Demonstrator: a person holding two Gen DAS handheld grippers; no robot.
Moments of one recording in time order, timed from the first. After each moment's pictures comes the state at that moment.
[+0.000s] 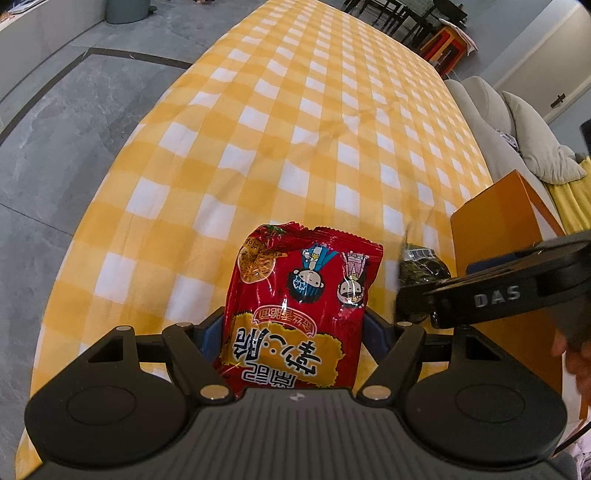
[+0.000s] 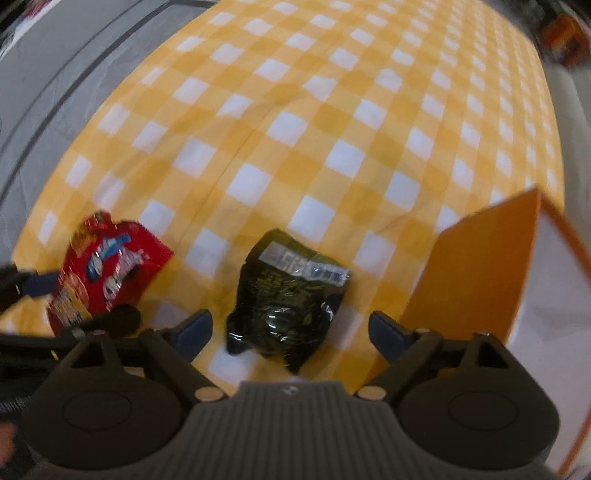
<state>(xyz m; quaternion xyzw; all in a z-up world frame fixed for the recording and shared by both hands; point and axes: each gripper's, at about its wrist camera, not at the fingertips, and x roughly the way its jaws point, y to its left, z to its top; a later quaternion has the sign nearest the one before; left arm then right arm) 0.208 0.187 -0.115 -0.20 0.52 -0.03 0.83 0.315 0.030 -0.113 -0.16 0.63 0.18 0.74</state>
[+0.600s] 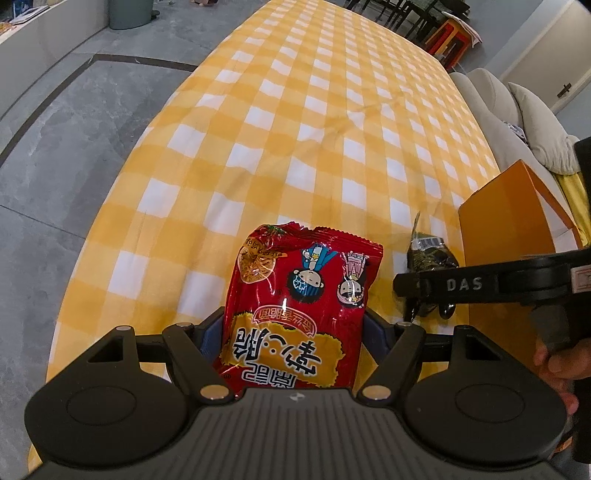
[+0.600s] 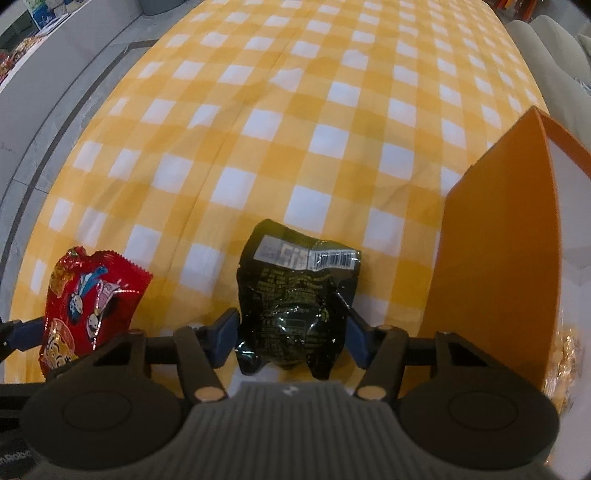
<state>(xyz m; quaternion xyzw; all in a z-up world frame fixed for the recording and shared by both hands) 0.205 0.182 -0.111 -0.17 0.53 -0.02 0.83 0.302 0.022 -0.134 -0.08 0.61 0.14 0.78</state>
